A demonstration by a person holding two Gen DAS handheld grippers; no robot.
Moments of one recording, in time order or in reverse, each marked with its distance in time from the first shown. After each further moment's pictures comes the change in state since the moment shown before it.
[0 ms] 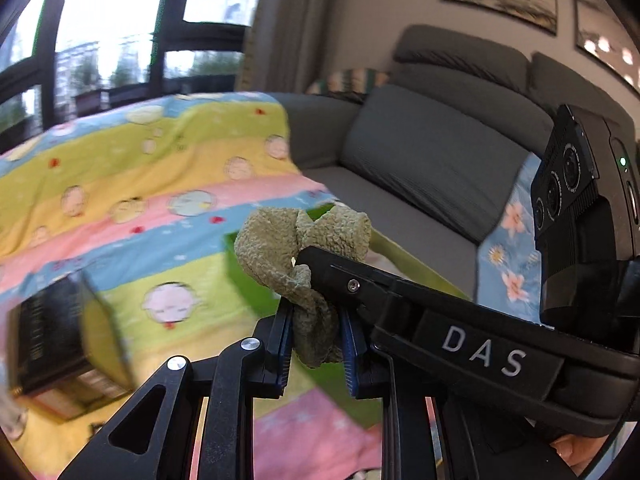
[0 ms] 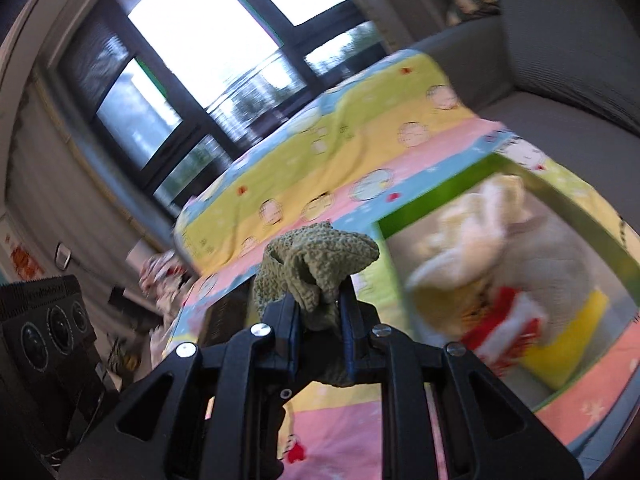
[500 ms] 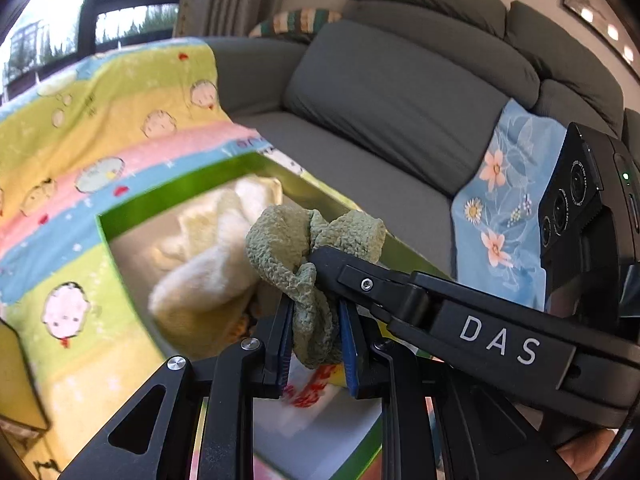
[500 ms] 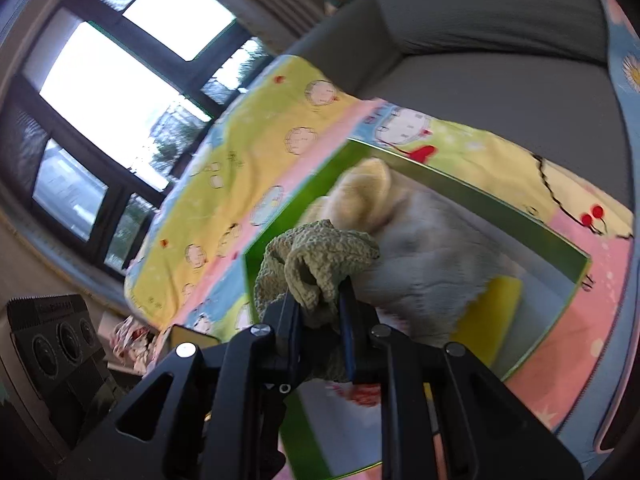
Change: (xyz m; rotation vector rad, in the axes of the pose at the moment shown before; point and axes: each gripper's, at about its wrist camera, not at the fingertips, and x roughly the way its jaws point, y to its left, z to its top) left arm 0.101 -0.049 -0.003 0.061 0.189 -0.131; right arm -0.015 -0.103 0.001 0.285 -0.032 -0.181
